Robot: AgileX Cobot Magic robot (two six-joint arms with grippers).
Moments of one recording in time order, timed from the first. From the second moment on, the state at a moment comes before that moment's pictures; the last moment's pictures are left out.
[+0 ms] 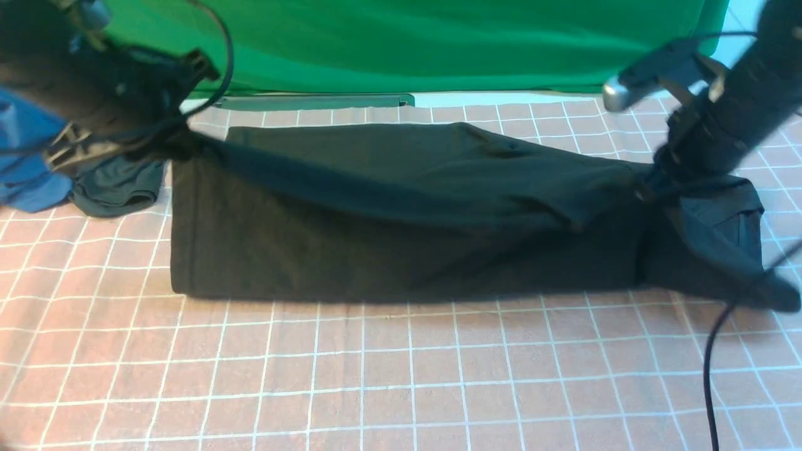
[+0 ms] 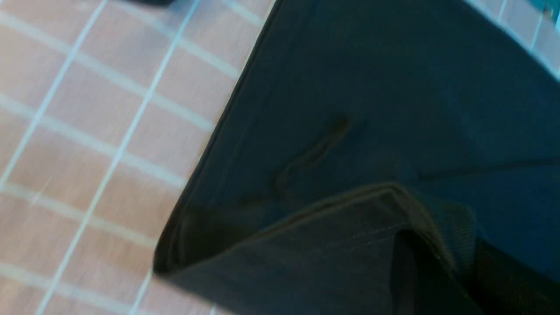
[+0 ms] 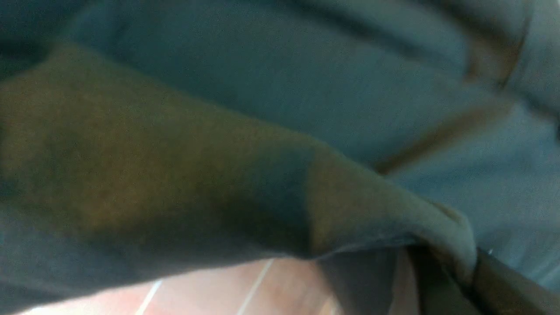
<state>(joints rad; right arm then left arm) 0.17 1.83 -1.47 -0.02 0.91 -0.35 -0.04 1.62 -1.37 -0.09 0.81 -0.54</state>
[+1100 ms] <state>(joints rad) 0.29 2.29 -1.96 0.16 0.96 -0.31 0.00 2.05 -1.72 -0.15 0.87 -0.54</state>
